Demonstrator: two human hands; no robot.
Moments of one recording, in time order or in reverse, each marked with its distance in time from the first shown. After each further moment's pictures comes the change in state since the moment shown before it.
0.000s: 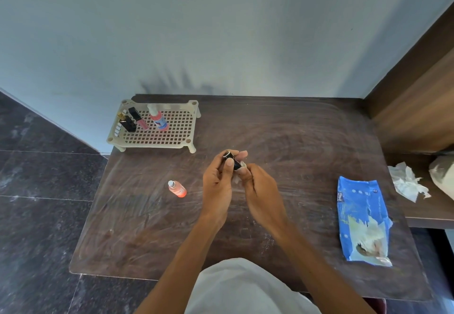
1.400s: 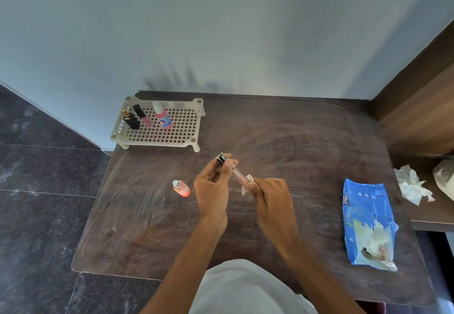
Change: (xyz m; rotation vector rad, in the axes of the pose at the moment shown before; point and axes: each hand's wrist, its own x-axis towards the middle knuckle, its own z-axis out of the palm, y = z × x) left_hand -0.004 0.012 -0.008 -0.126 0.270 -0.178; right_hand -0.016 0.017 0.006 -0.216 0.145 -0.121
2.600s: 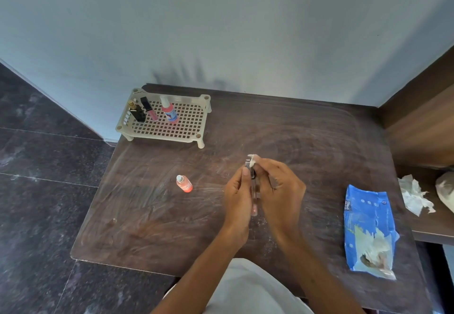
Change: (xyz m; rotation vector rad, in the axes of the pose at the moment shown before) left_hand -0.024 -0.018 0.017 0.065 -0.177 -0.144; right_hand 0.020 -0.038 -0.016 0.143 0.298 -0.029
